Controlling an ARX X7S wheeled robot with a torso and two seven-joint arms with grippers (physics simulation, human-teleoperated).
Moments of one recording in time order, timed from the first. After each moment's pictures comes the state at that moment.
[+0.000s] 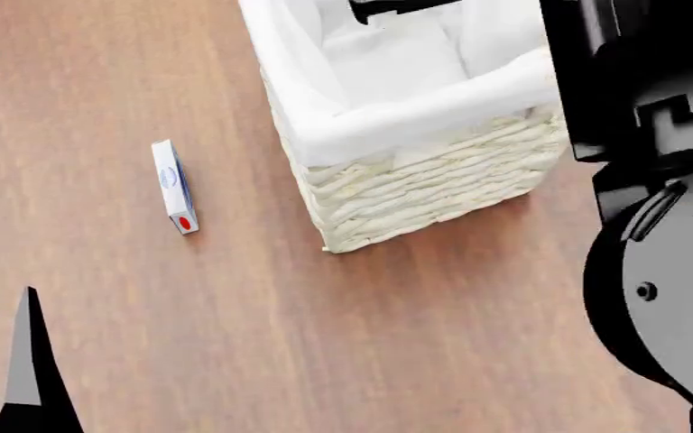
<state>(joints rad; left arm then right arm) 0.02 -0.43 0.30 0.70 -0.07 -0.01 -0.45 1.36 0.81 -0.69 -0.50 0.98 0.41 0.67</state>
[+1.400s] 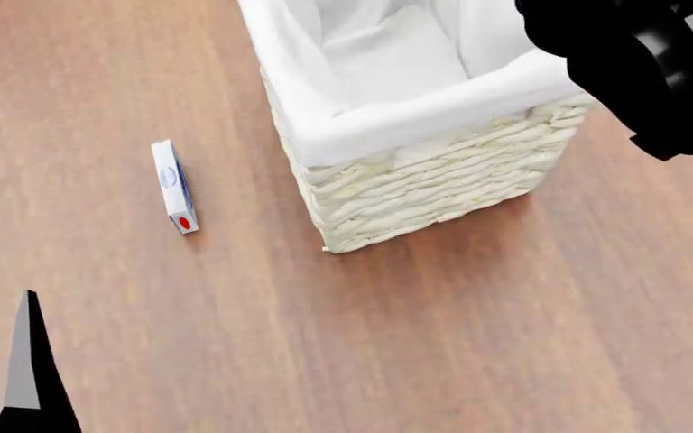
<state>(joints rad) 0.02 -0.45 0.31 0.69 -0.09 0.01 -0.46 1.79 0.42 -0.98 0.48 1.05 0.73 0.09</state>
